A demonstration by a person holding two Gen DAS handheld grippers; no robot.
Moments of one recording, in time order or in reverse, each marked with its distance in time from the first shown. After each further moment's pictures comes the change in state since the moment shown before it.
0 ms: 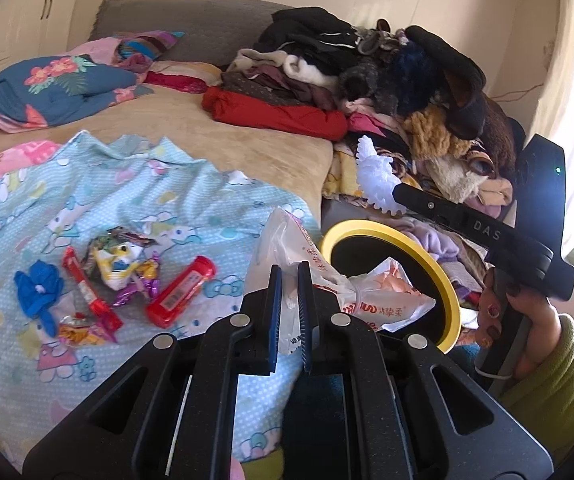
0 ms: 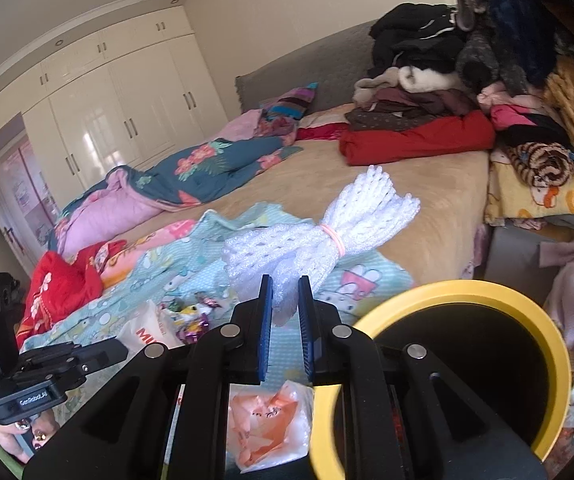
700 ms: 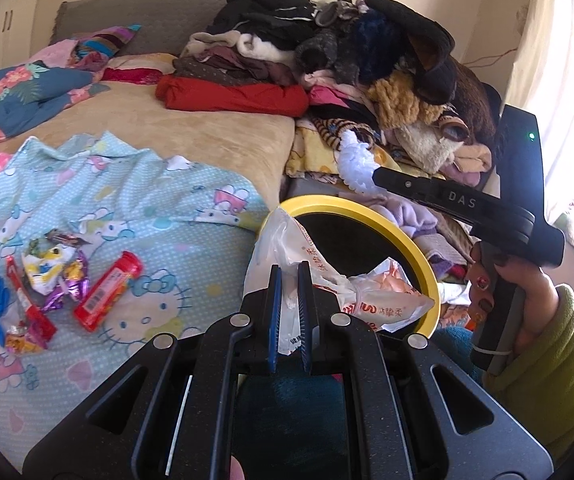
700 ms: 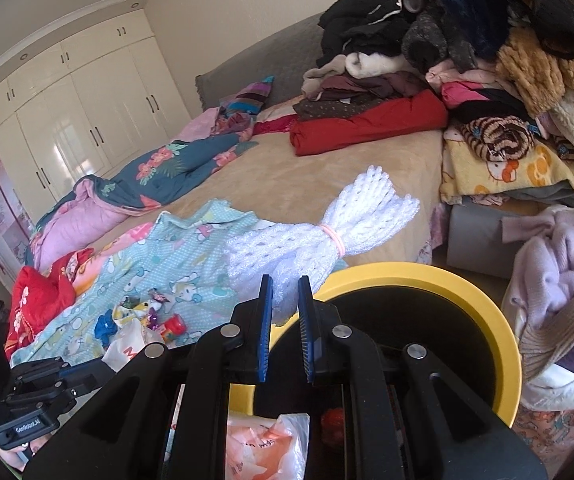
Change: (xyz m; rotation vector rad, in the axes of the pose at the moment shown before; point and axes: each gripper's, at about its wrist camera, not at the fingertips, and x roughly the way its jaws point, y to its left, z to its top) left arm 0.044 -0.056 -0.009 0.094 0.069 -0.076; right arm -0.018 -0.066 -0.009 0.081 0.032 -0.096
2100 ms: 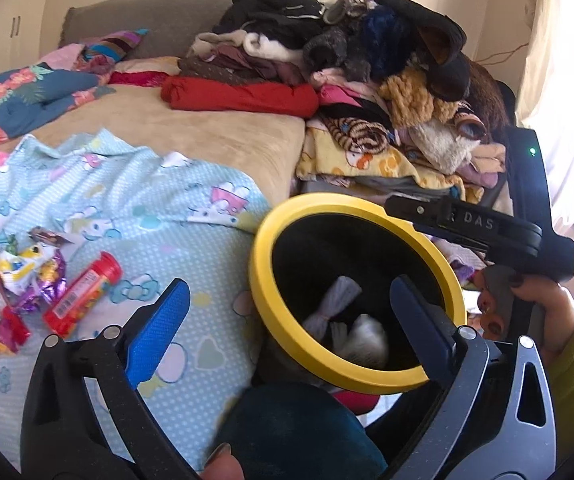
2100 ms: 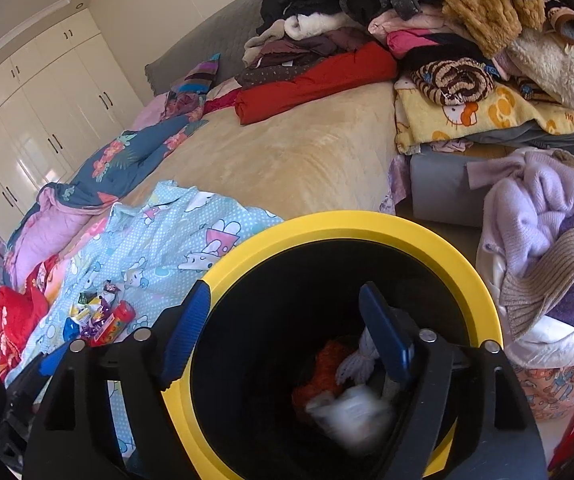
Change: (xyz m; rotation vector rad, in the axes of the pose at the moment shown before) left arm 0.035 -0.008 -0.009 -0.007 -0.039 0.074; right arm 0.023 -0.047 -0.023 0.118 0.090 -0.106
